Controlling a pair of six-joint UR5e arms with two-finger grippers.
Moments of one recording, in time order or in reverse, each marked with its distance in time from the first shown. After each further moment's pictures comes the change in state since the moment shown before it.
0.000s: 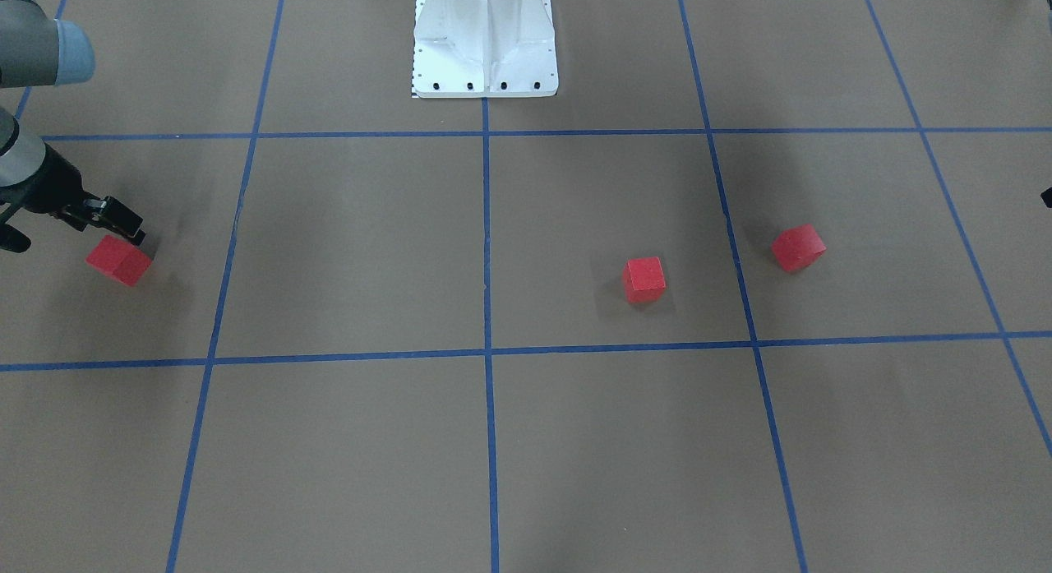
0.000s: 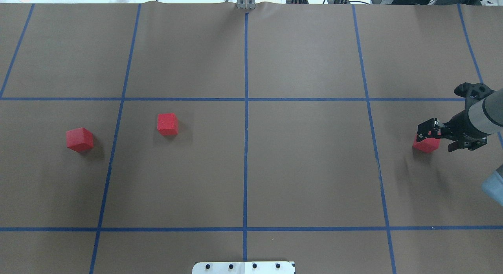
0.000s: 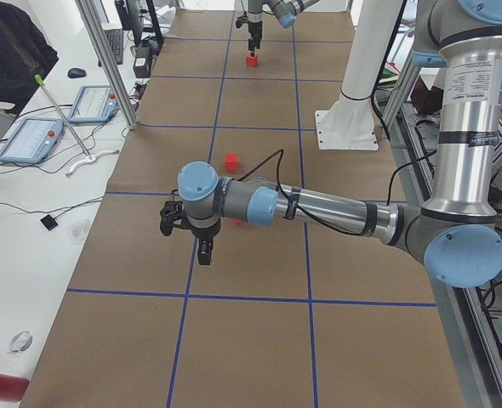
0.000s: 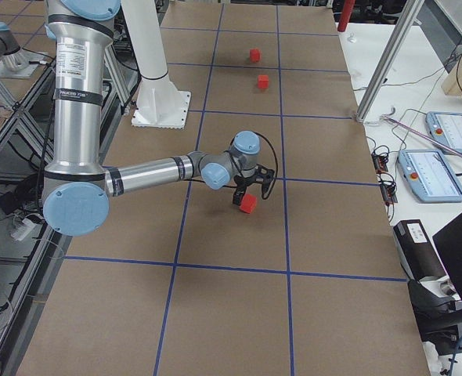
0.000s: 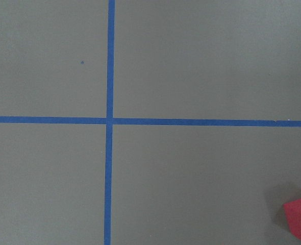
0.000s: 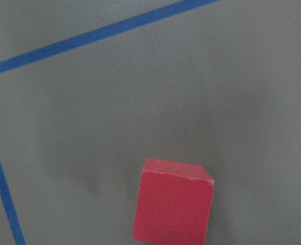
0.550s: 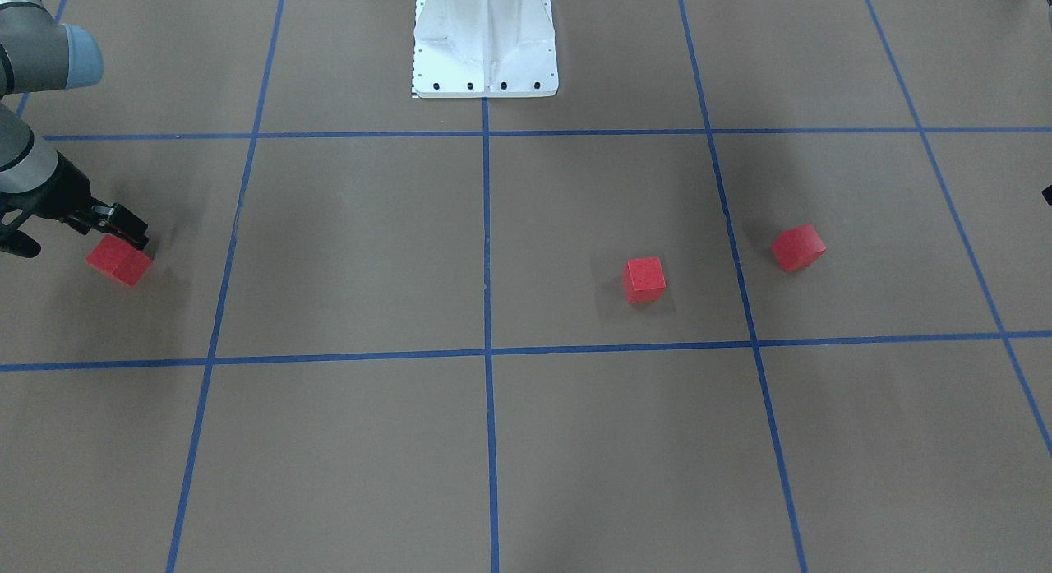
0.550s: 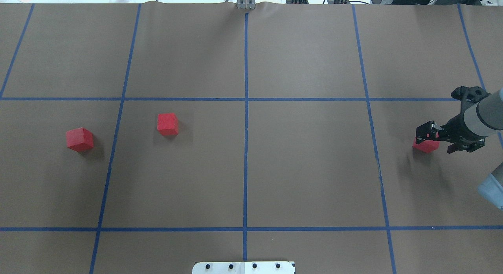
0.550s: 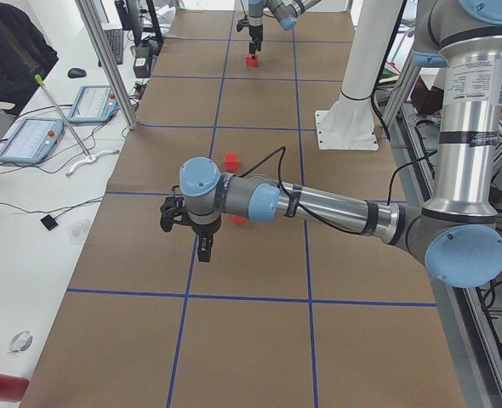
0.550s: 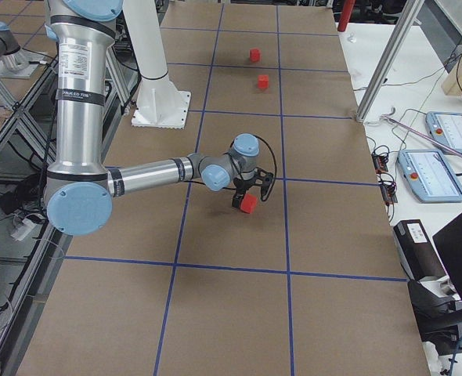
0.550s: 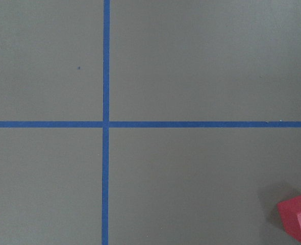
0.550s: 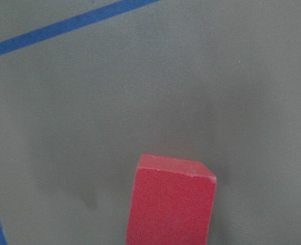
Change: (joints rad) left arm -0.002 0.003 -0.018 0.001 0.002 -0.001; right arm -0.021 0.009 -0.030 -0.001 -0.040 0.007
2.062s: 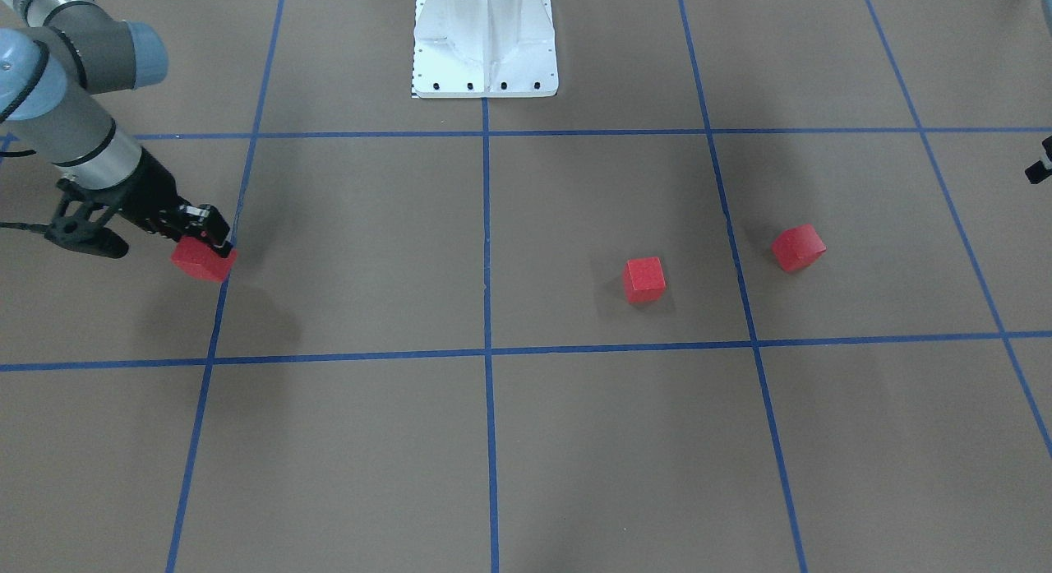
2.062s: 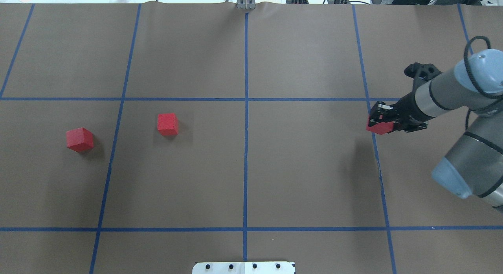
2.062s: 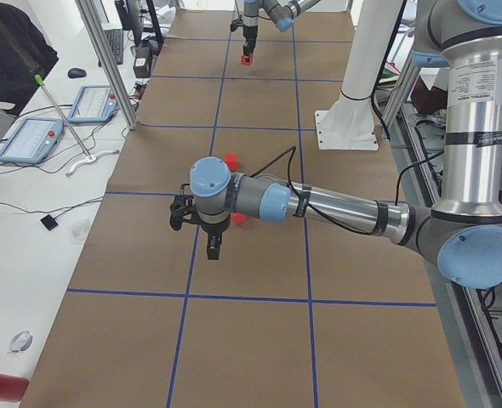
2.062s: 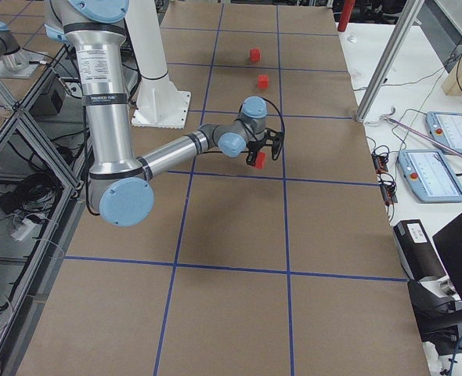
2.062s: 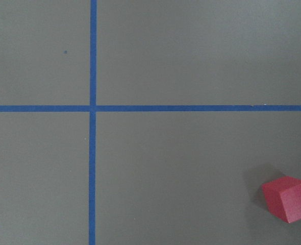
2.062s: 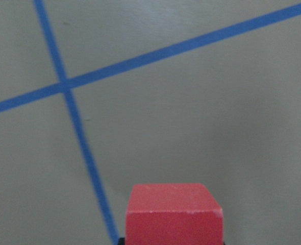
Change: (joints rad) left arm 0.005 0.066 -0.053 -0.015 -0.088 0.002; right arm -0.096 0.262 0.066 -0.045 -0.018 0.174
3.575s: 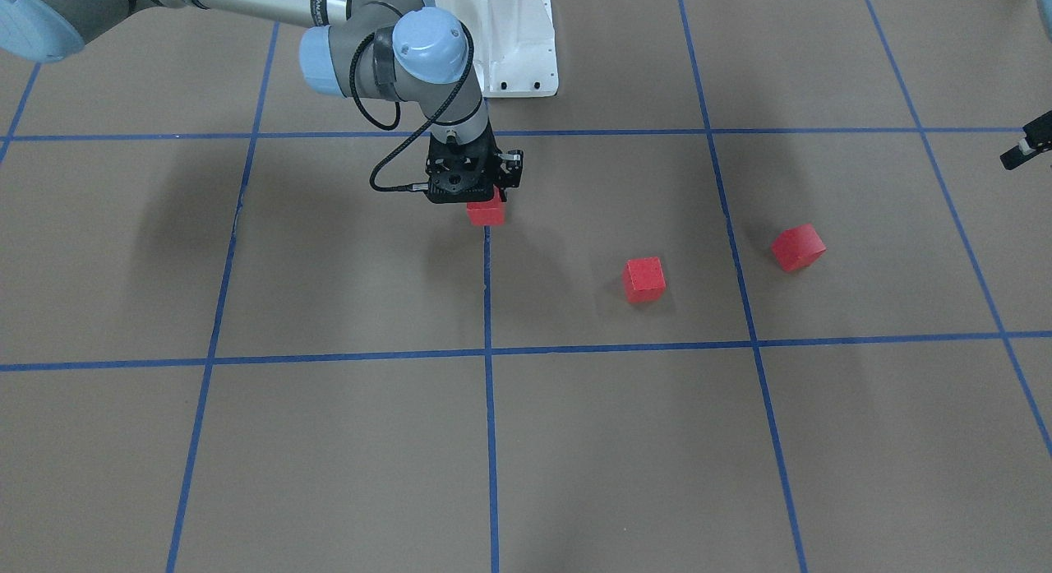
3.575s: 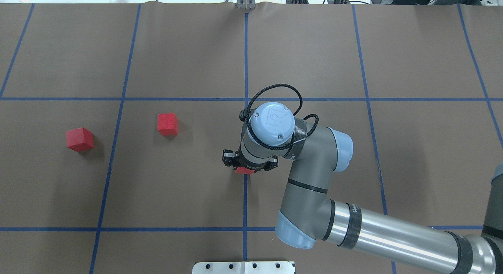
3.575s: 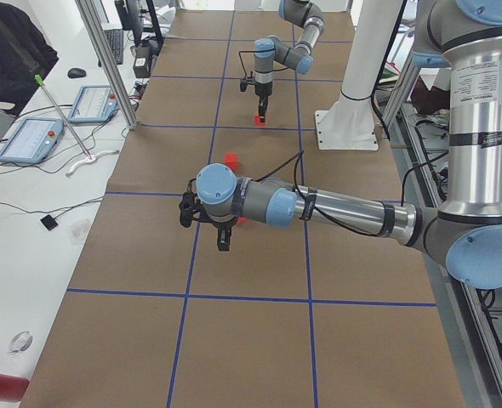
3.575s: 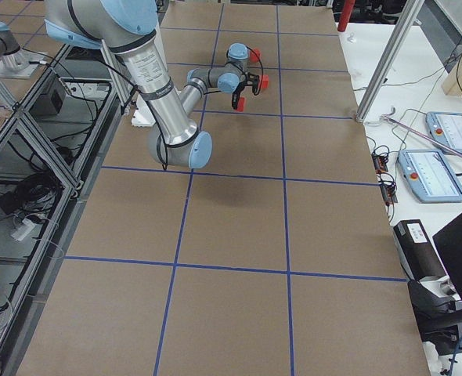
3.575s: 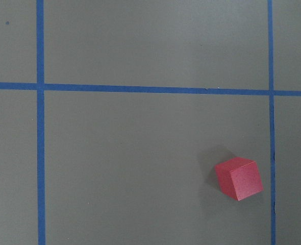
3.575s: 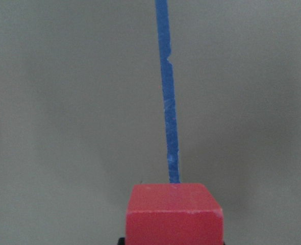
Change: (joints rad) left arm 0.005 0.019 -0.006 -0.017 -0.101 -0.036; right arm -0.391 0.529 -0.247 -0.219 -0.225 0.059
